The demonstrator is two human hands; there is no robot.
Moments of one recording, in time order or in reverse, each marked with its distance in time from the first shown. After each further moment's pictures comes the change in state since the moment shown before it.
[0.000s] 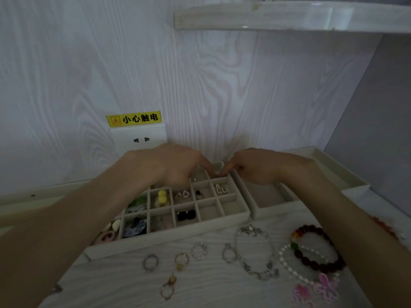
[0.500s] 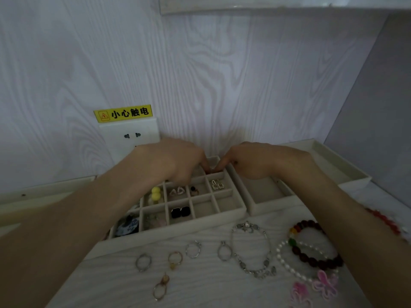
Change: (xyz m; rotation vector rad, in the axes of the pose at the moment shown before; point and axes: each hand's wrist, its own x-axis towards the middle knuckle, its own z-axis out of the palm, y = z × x) left_hand 0.015 0.015 -0.001 0.184 -0.010 -0.072; right_hand -0.004 -0.006 -0.003 -0.029 0.005 0.005
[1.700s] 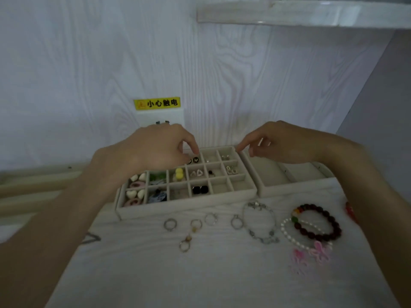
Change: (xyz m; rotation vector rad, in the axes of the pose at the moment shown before) left_hand -0.079 -0.029 0.011 -0.471 0.225 -0.160; right_hand -0.045 0.005 -0.016 0.233 0.159 -0.148
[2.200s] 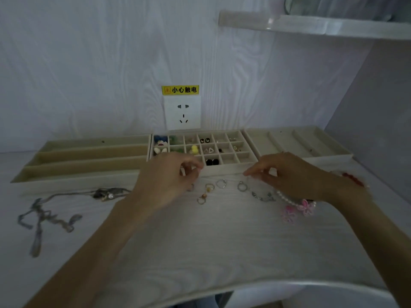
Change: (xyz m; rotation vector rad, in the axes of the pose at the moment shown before) left_hand -0.099 0.005 0.071 -0.279 0.347 -0.050; right_hand -0.079 -0.028 0.069 0.033 0.117 -0.067
